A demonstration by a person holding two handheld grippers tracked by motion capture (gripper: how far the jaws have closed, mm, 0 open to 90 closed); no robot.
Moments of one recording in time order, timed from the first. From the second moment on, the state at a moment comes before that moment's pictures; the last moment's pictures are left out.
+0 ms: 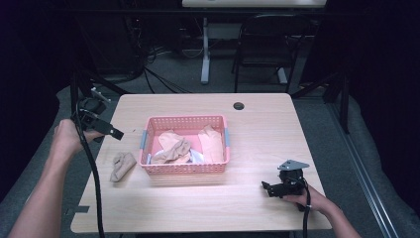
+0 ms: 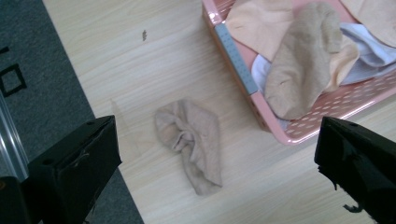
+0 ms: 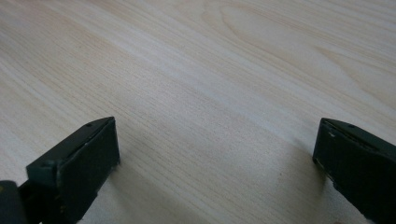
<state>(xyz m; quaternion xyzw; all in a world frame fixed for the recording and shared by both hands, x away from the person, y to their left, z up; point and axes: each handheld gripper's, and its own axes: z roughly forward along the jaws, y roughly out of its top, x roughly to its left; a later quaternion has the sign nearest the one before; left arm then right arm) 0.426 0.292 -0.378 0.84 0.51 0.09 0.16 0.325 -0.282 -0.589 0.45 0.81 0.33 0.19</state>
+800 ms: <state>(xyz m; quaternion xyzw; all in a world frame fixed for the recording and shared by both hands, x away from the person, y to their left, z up) 0.455 0.196 -0.406 0.88 0.44 0.06 0.16 0.324 -0.282 -0.590 0.45 0.81 0.33 0.19</state>
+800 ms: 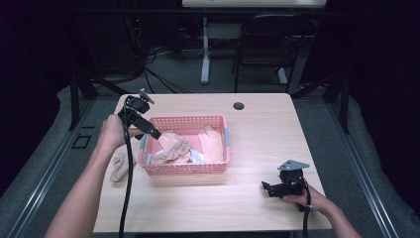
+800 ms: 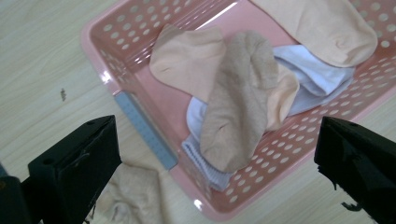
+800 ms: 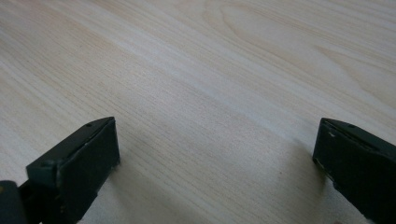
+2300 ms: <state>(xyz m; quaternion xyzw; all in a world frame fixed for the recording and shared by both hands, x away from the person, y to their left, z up) 0.462 0.145 -0.510 0.89 0.44 -0.02 0.10 0.323 -0.283 -0.589 0.45 0.81 0.33 0.19</state>
